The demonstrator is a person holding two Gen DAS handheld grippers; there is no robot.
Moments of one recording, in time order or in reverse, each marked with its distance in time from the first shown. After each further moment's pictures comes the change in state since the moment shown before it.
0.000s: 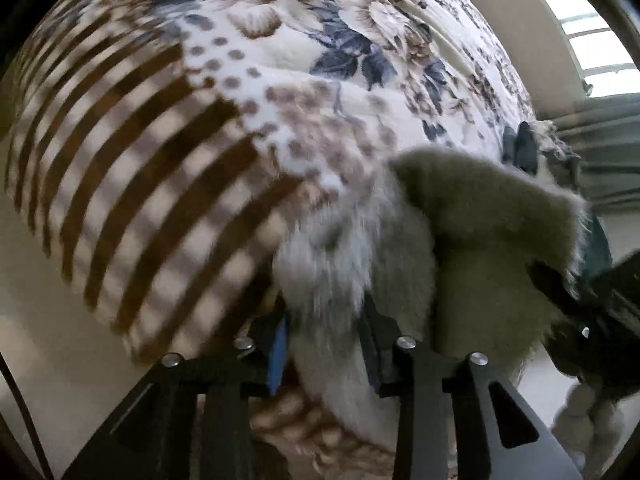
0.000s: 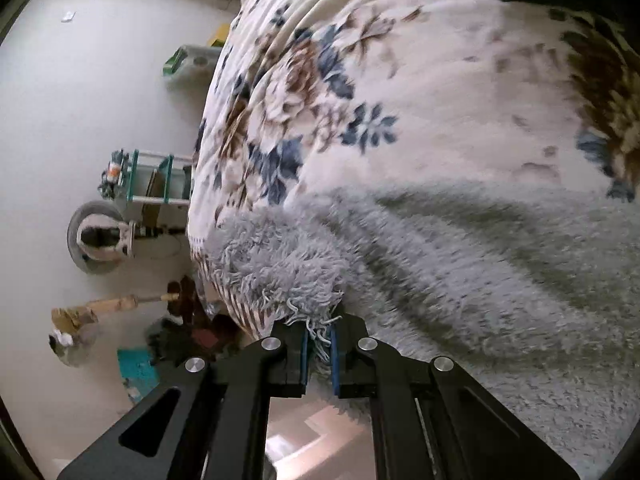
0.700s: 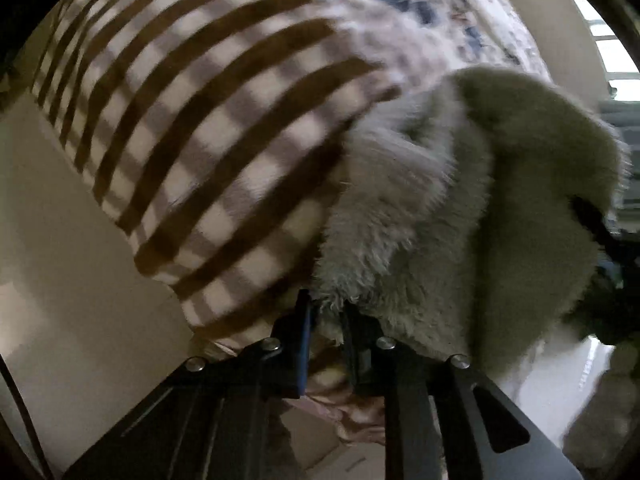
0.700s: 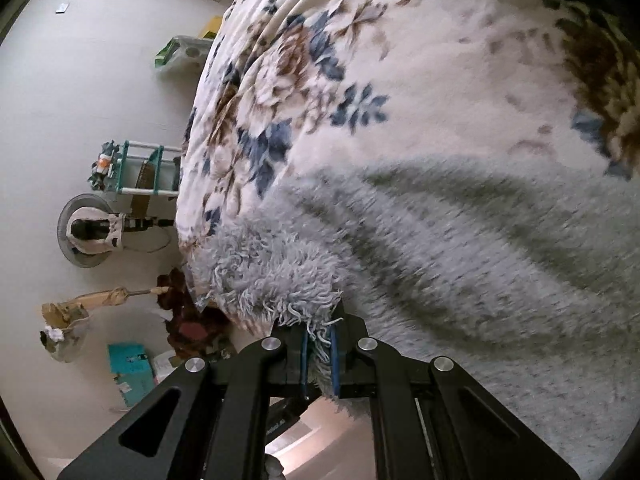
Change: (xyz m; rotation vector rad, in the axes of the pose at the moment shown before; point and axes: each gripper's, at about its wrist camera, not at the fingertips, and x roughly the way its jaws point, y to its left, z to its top) left arm 0.024 0.013 -0.038 -0.067 0.072 0.036; right arm 0.011 -0.002 -0.013 -0.003 0.030 -0.028
